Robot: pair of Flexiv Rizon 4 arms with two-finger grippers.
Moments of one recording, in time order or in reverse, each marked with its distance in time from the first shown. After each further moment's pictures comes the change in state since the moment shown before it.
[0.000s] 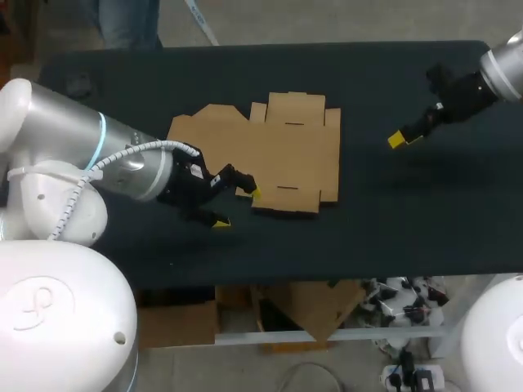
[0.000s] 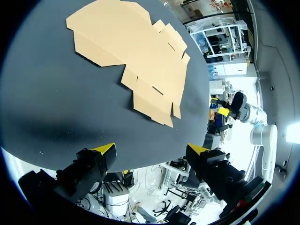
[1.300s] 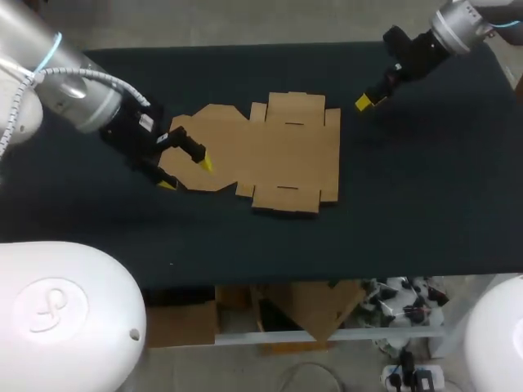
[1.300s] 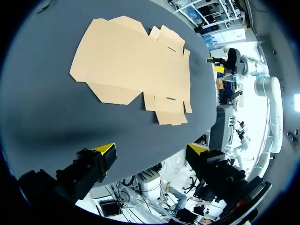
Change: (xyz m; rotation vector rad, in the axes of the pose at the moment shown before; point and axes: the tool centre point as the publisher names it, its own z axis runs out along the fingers) left arm -0.036 -0.074 -0.079 -0.193 -0.121 0.252; right arm -0.055 0.114 0.038 0.074 0.004 -0.108
